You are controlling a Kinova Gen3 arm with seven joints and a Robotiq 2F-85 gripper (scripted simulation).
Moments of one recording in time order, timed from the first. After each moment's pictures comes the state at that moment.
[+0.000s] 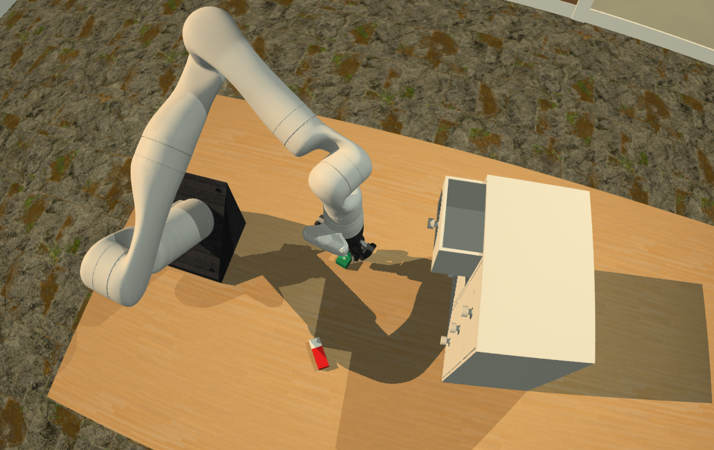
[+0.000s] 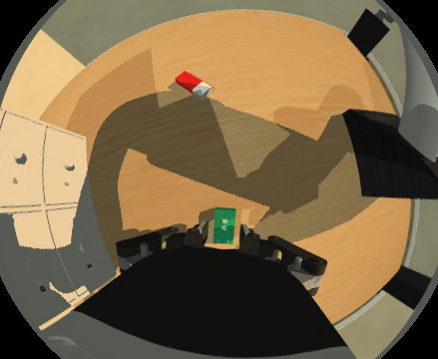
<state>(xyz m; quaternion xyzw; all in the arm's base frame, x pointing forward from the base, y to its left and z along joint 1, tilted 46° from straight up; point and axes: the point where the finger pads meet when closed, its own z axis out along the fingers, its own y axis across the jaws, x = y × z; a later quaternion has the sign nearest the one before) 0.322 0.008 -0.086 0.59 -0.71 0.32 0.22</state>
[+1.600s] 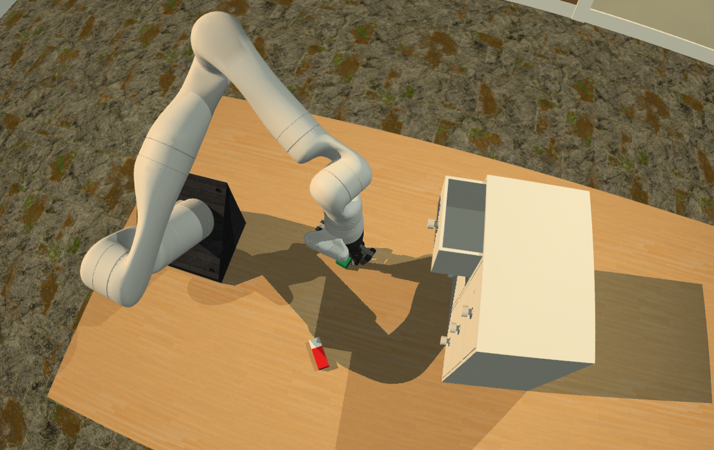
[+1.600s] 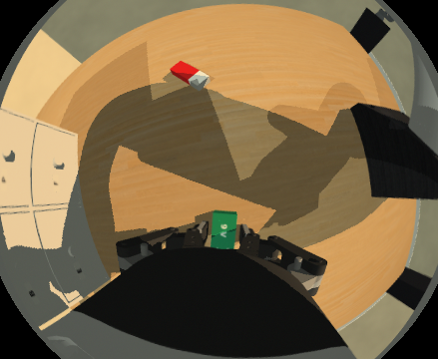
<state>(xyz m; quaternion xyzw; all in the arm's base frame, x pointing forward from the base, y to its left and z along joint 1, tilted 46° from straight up) 0.323 -0.010 -0.103 0.59 -0.71 0.32 0.22</state>
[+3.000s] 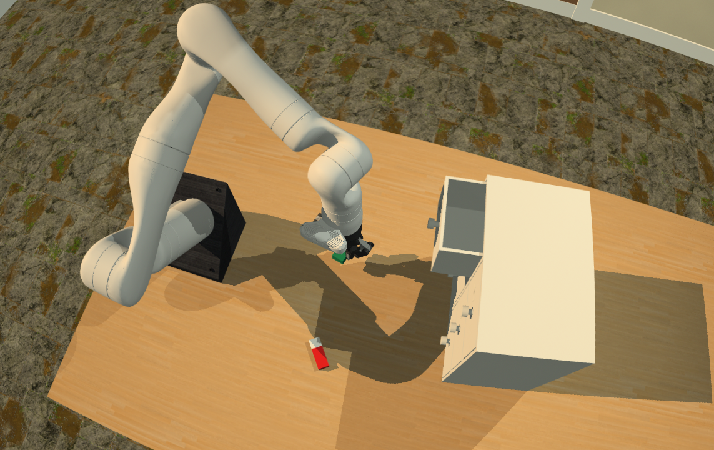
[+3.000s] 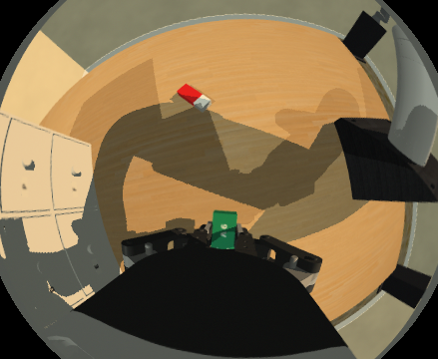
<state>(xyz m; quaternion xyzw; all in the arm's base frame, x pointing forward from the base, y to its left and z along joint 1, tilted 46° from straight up) 0.318 0.017 -0.066 0.58 -0.71 0.32 0.23</state>
